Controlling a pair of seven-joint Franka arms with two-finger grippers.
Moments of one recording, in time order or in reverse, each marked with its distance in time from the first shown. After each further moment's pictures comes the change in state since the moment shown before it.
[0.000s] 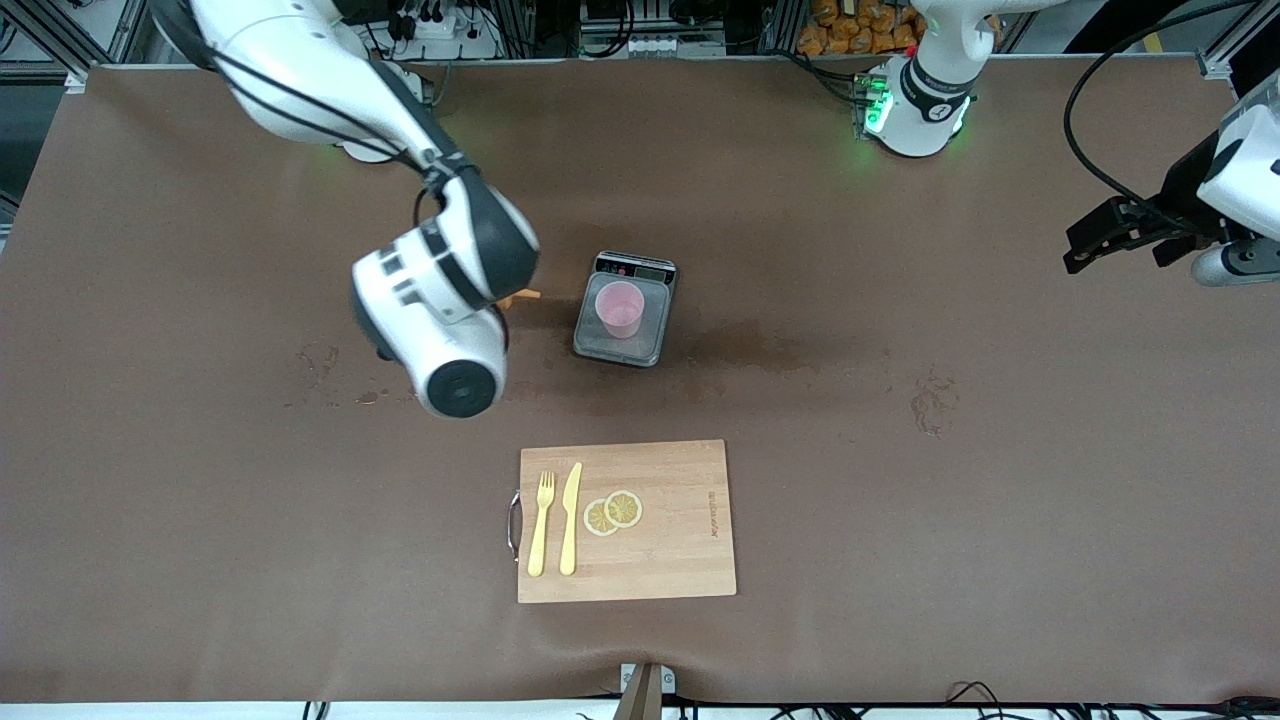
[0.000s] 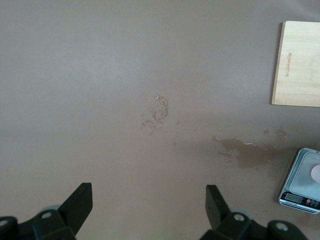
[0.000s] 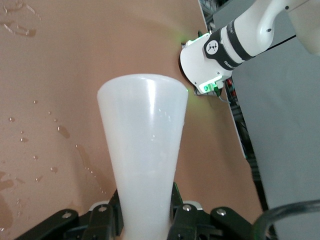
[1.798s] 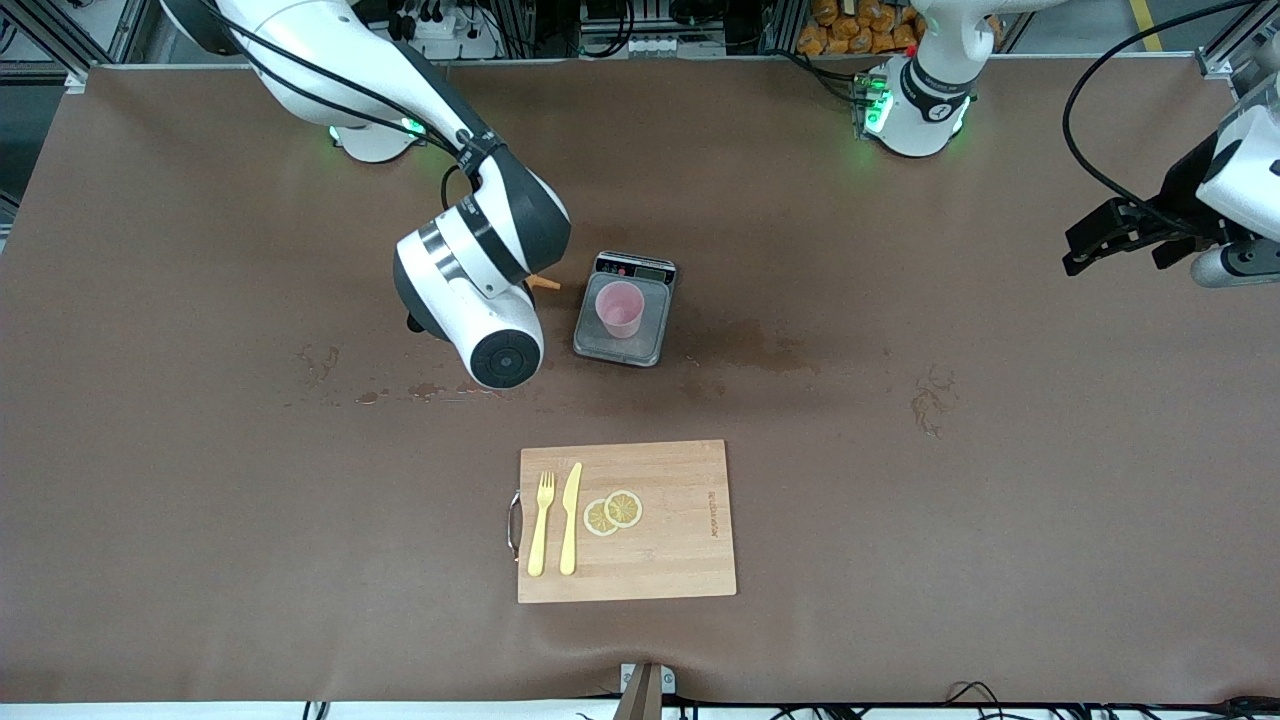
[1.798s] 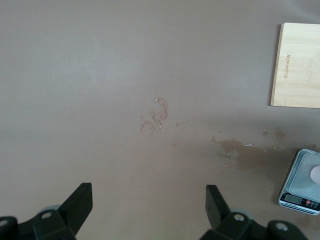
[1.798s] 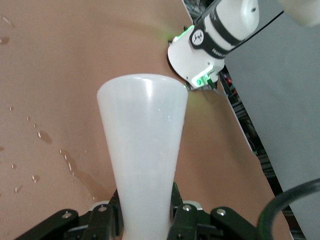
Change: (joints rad) left arm 0.000 0.000 -0.002 0.000 0.000 0.006 0.000; right arm 0.108 -0.023 0.003 -0.107 -0.050 0.040 0.216
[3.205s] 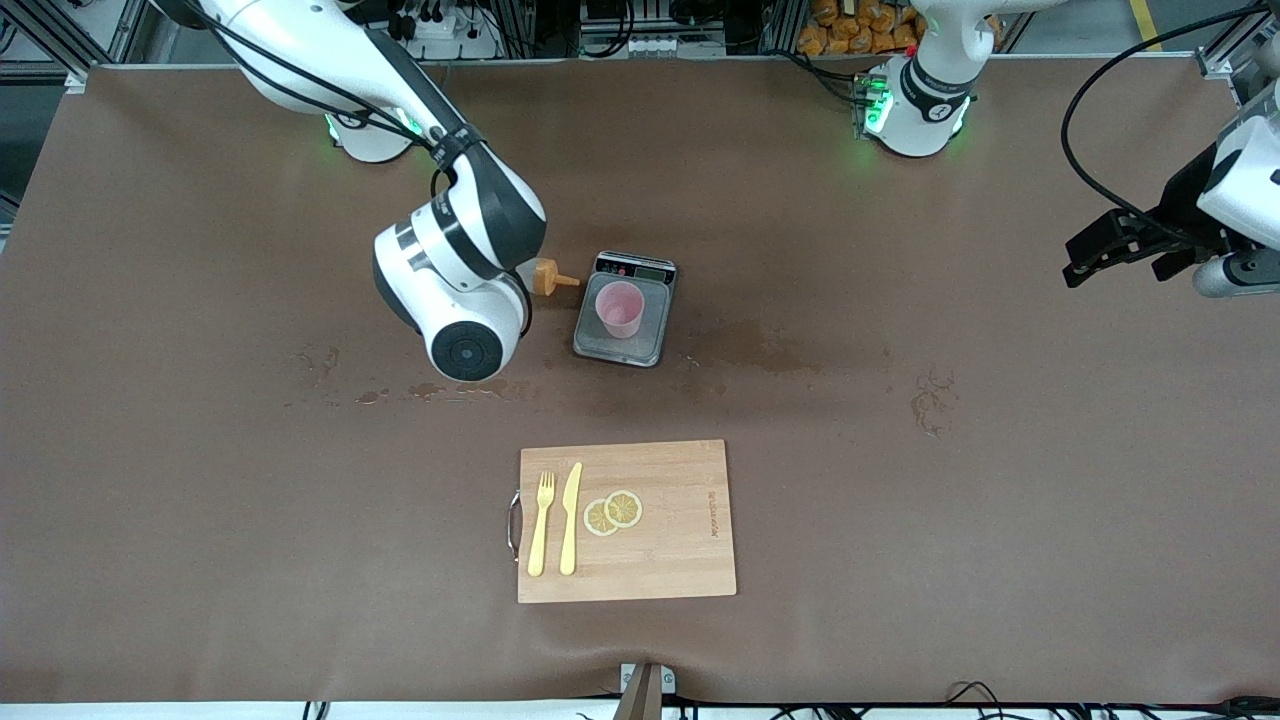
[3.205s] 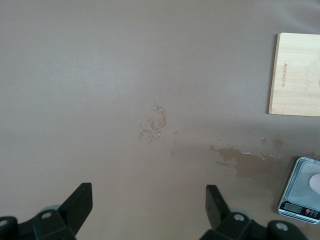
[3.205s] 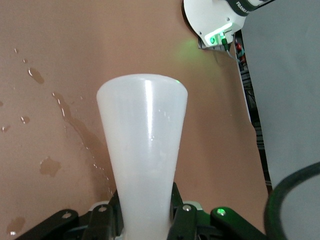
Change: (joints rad) left arm 0.000 0.010 0.001 -0.003 0.000 0.043 0.000; right arm -0.036 -0.087 0.015 -0.193 0.134 0.252 -0.116
